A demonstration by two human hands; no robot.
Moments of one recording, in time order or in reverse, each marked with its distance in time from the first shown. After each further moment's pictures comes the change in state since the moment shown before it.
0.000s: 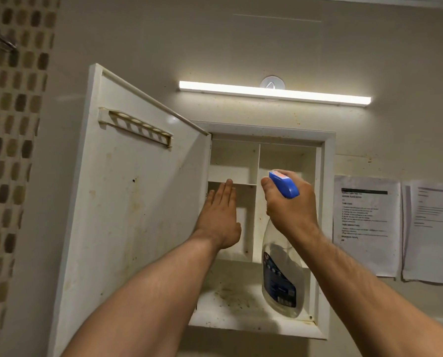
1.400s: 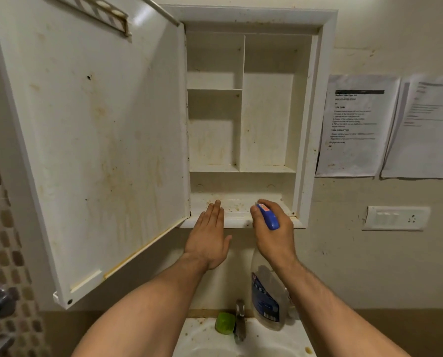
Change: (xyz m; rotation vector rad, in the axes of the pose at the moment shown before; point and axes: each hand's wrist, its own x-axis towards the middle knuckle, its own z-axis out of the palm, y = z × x) left_hand -0.185 0.046 0.159 -0.138 -0.334 0.044; right_hand -0.195 0.147 -0.008 0.023 -0.068 0.455
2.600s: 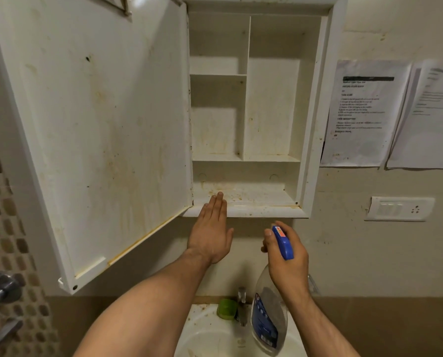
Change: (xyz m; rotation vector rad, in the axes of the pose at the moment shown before) left_hand -0.009 0.002 0.011 0.025 0.064 -0.006; right_hand -0.061 0.039 -0.020 0.089 0.059 0.140
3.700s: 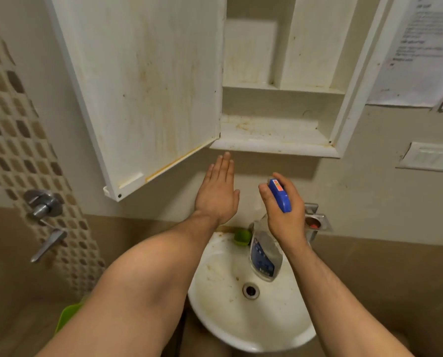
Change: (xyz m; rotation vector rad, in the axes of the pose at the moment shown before) left_hand -0.084 -0.017 0.015 -0.002 -0.076 -0.090; right_hand -0.057 0.009 0.033 -0.033 -0.157 -0.017
